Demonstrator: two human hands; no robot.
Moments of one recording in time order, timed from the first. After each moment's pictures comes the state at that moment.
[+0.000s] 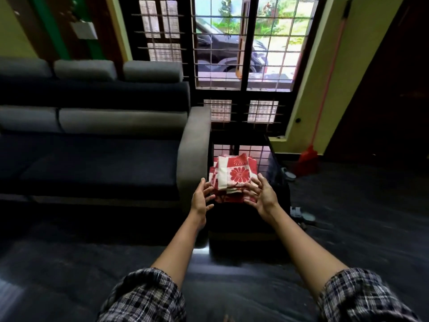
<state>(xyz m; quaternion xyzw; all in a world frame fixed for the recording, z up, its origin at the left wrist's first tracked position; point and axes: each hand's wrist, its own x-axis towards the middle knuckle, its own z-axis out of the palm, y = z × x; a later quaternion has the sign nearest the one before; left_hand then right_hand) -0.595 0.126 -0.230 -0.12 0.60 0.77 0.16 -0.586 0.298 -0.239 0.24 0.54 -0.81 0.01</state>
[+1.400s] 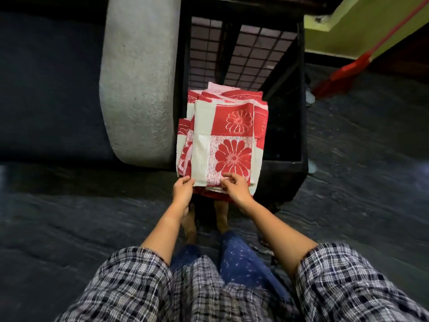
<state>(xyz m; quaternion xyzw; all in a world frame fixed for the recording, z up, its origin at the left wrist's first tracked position) -0.993 0.251 -0.520 -0.41 0.65 0.55 0.33 -0.970 0.400 -0.510 0.35 0.73 -0.53 0.26</state>
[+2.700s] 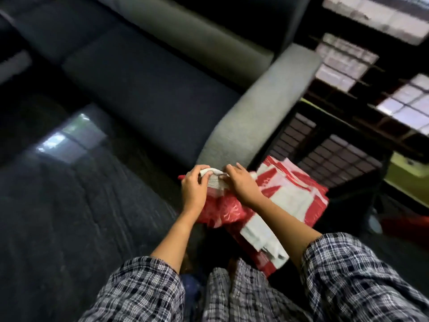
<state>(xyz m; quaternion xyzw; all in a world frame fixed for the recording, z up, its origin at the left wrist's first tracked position) -0.985 0.171 -0.369 -0.30 0.82 0.45 -0.17 -1.068 0.290 -0.378 -0.39 0.88 -0.25 0.12</state>
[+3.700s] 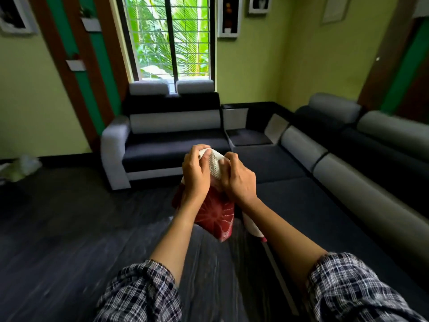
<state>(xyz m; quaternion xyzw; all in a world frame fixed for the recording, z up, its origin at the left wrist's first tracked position) -0.819 -0.437 -0.120 -0.31 0.67 0.18 -0.65 -0.912 -0.372 -0.117 -0.60 0.67 -0.44 -0.08</state>
